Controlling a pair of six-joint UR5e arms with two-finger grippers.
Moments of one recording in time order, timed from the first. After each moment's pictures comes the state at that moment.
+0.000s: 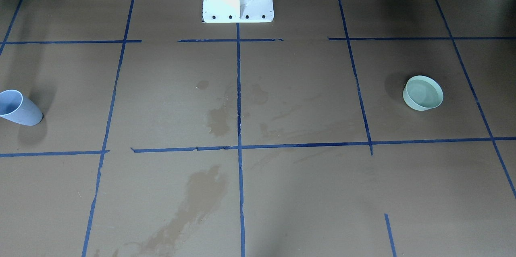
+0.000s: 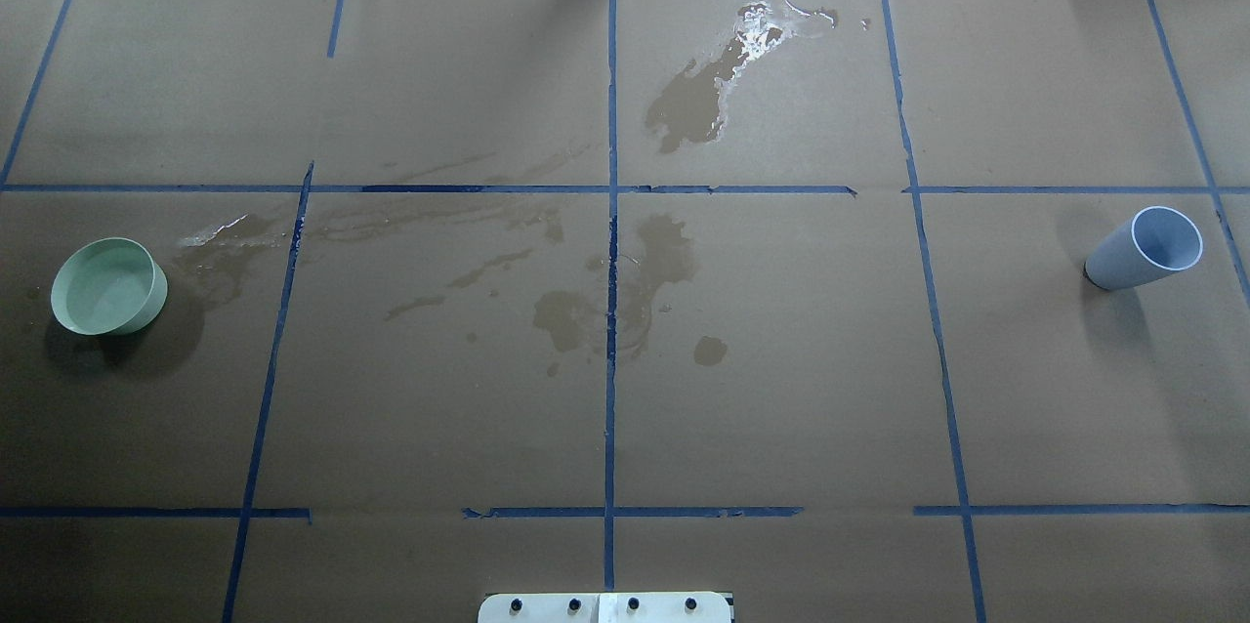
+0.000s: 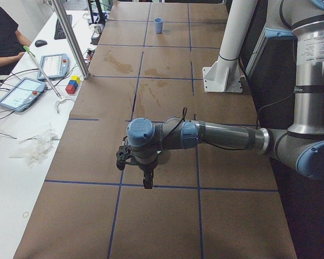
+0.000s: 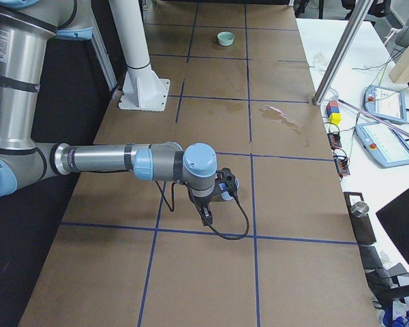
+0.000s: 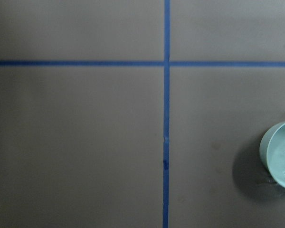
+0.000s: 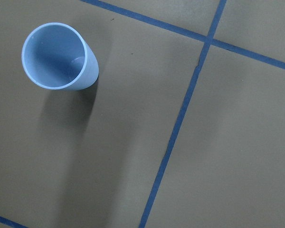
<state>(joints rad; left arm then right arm) -1.63 -1.46 -1.81 -1.35 -2.36 0.09 1.55 -1.82 1.90 -1.65 2.38 -0.29</state>
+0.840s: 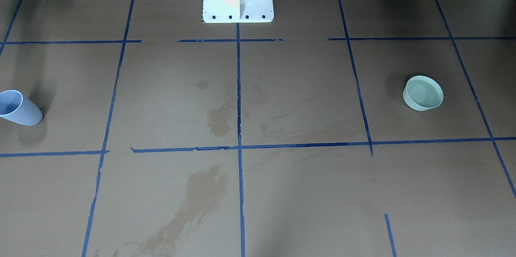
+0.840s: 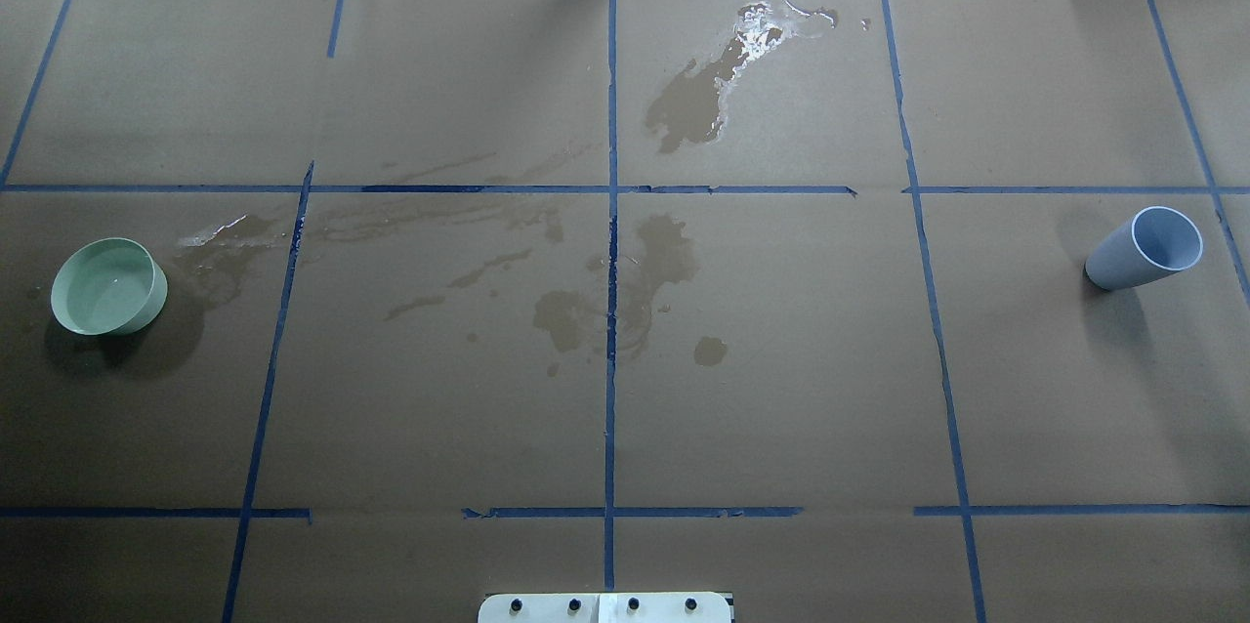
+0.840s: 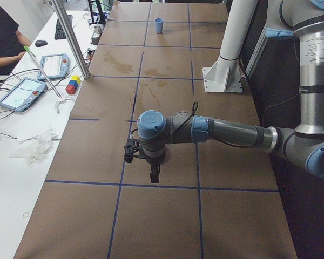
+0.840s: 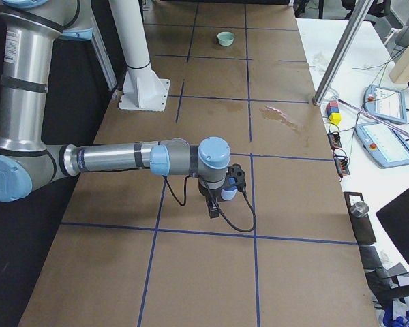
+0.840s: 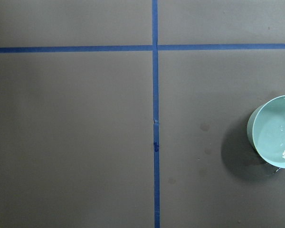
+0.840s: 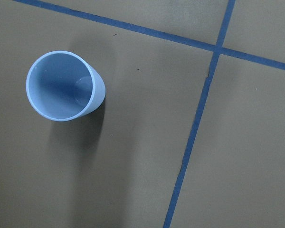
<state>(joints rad) -1.61 -1.42 -1.87 -1.35 -2.36 0.08 1.50 -1.77 1.88 -1.65 2.39 -0.18</state>
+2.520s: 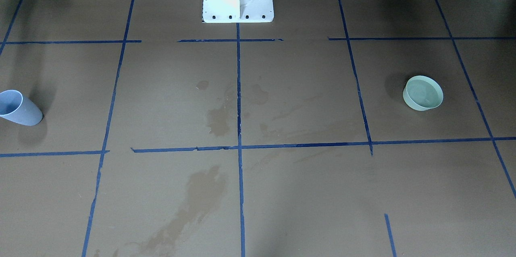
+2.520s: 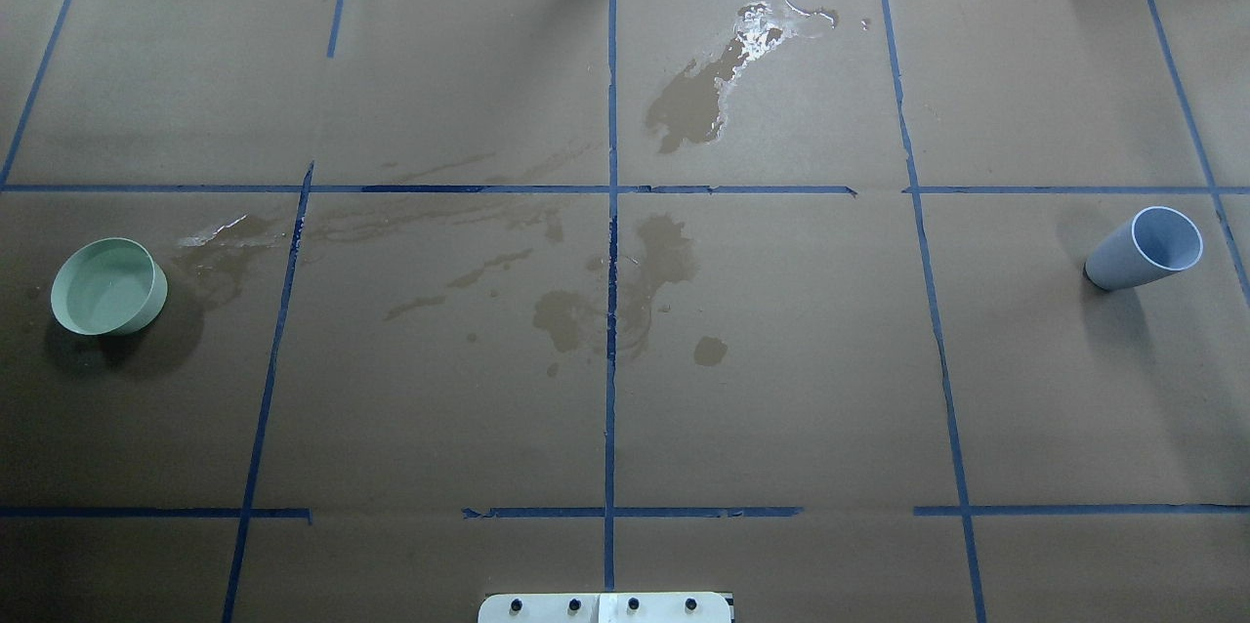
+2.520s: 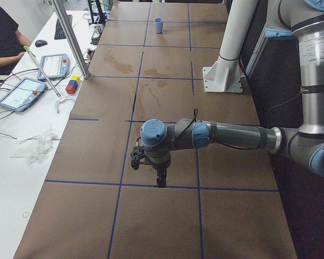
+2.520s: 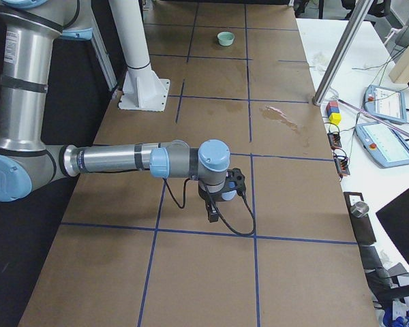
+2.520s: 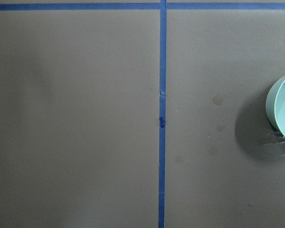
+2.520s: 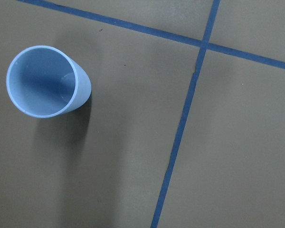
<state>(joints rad) -1.57 -1.38 -1.85 -1.36 -2.36 0.08 1.50 -1.77 1.86 -1.64 2.35 -0.18</state>
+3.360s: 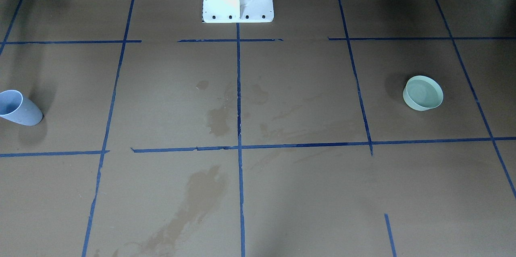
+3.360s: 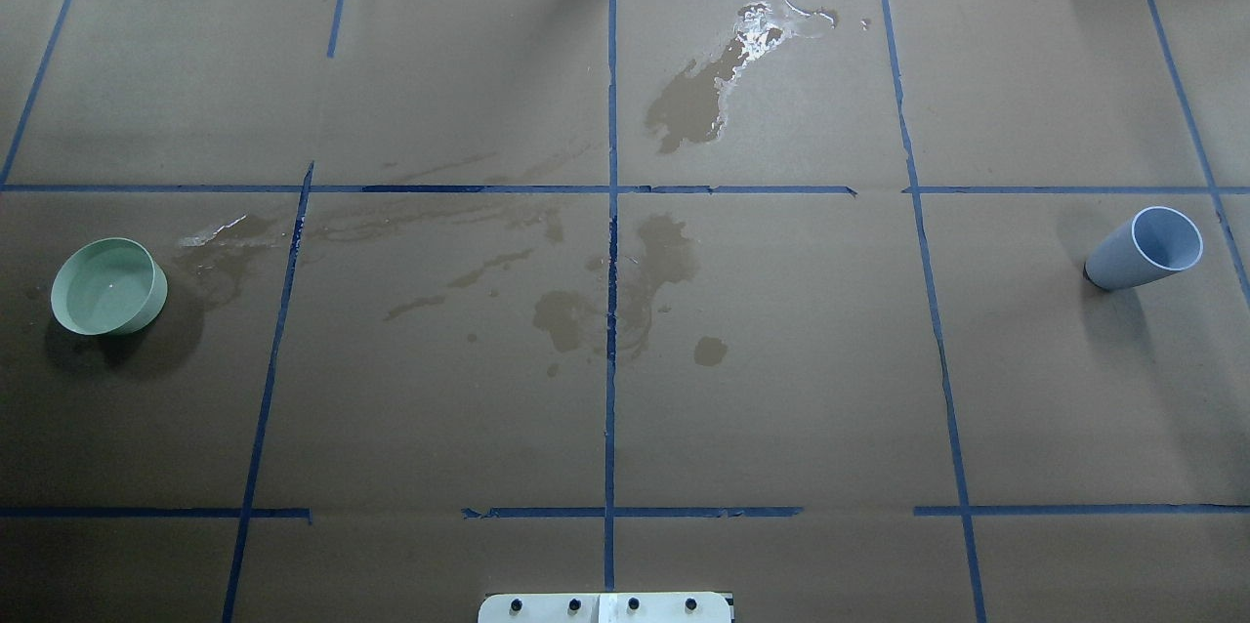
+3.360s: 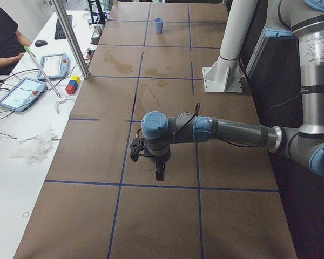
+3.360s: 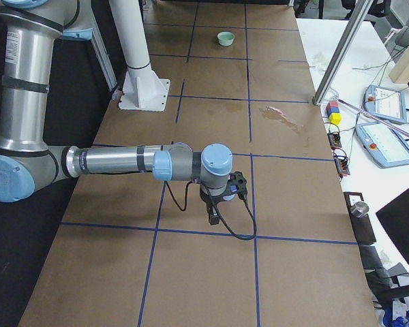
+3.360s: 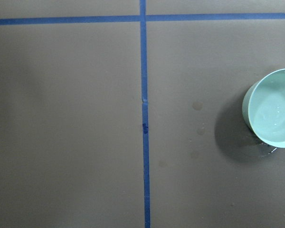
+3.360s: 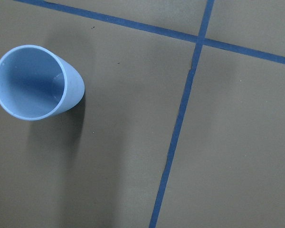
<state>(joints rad) -1.56 -1.38 -1.89 -1.35 -2.39 0.08 1.50 -1.75 1.84 -1.64 2.36 -0.18</state>
